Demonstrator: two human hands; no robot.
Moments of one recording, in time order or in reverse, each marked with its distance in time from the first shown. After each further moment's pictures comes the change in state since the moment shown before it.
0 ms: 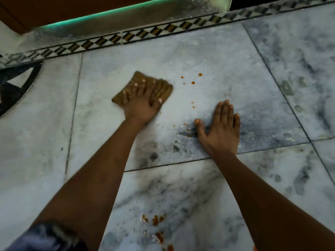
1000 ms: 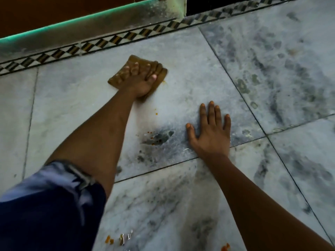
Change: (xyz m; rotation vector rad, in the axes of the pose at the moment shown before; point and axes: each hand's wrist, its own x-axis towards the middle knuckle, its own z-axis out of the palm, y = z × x) left_hand 0.095 0.100 -0.004 -0.035 -0.269 0.013; right_hand 0.008 0.065 -0.021 -0.083 -0.078 0.005
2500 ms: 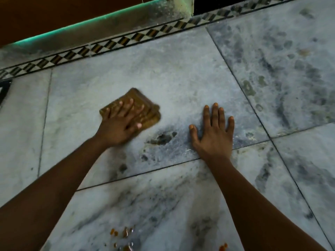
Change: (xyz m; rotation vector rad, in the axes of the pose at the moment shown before) left_hand -0.115 -0.081 0.025 0.235 0.006 0.201; right_hand -0.001 0.000 0.003 0.013 0.002 -0.009
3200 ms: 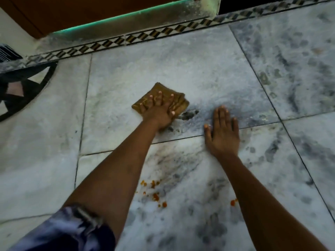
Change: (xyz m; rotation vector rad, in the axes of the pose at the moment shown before) left_hand -0.035 0.052 0.003 -0.118 -0.142 -0.206; right_hand -0.065 -0.016 0.002 0.065 0.037 -0.121
